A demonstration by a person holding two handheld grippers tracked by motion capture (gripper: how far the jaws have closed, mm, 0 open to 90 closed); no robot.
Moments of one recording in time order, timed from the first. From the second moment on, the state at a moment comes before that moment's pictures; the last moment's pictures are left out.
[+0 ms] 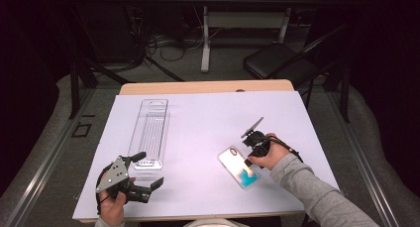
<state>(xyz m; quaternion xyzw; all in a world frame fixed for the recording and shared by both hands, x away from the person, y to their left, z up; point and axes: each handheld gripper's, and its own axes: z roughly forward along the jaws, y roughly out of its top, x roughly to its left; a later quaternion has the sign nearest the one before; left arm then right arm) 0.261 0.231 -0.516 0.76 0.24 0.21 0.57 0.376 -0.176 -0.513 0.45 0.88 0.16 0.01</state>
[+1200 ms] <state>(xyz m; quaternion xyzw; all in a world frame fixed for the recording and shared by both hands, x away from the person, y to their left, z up) 0.262 0.231 -0.517 0.76 0.24 0.20 0.57 0.377 -0.175 -0.525 0.44 0.90 0.08 -0.01</state>
